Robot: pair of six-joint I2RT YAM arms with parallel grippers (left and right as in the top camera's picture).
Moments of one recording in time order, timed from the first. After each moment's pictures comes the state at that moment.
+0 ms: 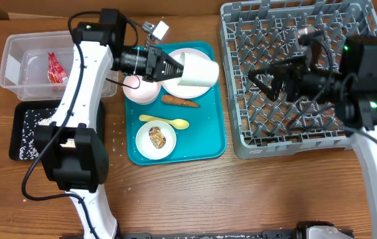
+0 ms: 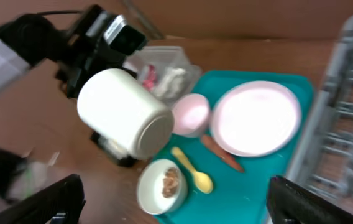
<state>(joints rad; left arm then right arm) -0.11 2.07 1.95 -1.36 1.31 0.25 0.01 1.35 1.34 -0.65 -0.93 0.07</state>
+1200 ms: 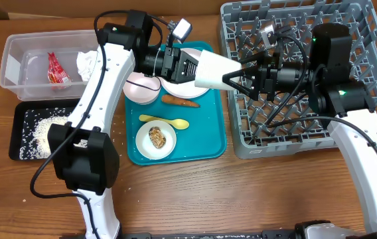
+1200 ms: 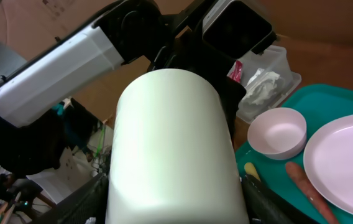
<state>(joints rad) -0.22 2.07 1.95 -1.33 1.56 0.26 0.14 1.44 1.33 -0.42 -1.17 0.13</state>
